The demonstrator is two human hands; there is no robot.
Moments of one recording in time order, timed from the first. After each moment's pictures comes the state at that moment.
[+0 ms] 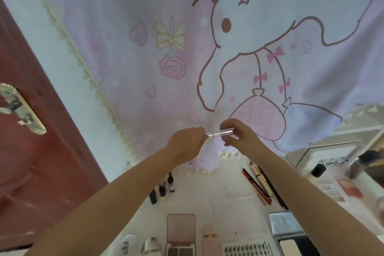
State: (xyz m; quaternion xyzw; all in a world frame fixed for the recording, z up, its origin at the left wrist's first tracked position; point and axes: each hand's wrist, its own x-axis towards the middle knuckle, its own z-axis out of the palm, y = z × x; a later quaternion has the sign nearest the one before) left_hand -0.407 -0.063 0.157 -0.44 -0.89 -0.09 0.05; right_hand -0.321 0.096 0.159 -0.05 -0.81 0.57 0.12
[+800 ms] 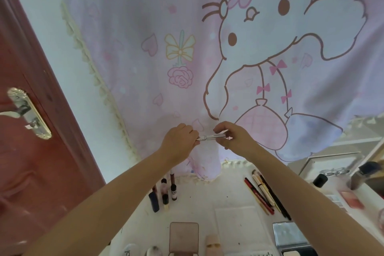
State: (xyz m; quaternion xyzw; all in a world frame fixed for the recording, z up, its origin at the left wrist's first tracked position) left_hand -0.424 -0.088 0.169 -0.47 -0.86 -0.05 0.19; right_hand -0.343 0.075 0.180 -0.04 -0.87 0.47 0.13
